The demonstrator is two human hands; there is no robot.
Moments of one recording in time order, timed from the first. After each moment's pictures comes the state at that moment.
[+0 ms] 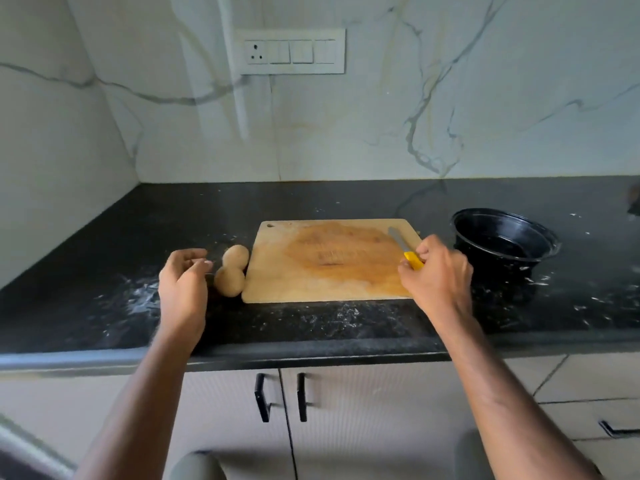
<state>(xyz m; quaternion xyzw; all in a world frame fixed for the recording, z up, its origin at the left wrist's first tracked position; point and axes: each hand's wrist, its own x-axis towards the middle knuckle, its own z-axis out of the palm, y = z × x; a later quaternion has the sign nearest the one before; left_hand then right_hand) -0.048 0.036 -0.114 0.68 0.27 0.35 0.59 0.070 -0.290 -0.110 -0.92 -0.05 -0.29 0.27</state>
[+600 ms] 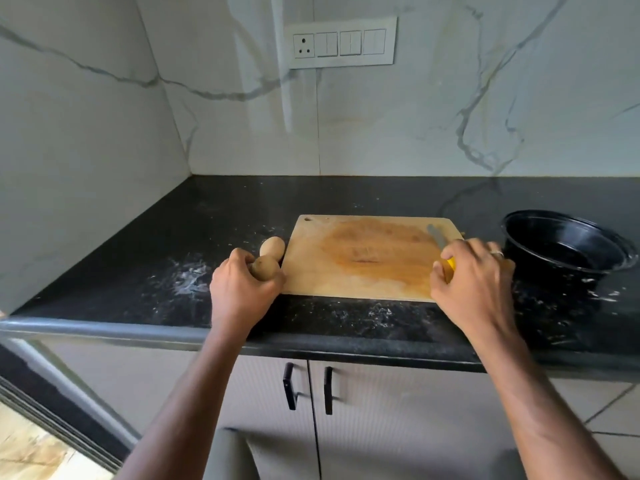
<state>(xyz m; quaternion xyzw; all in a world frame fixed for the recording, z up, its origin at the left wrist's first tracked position) -0.059 0.016 -0.116 0.86 0.30 0.31 0.27 0.071 -0.283 -0.122 -0.89 -0.18 -0.37 0.19</state>
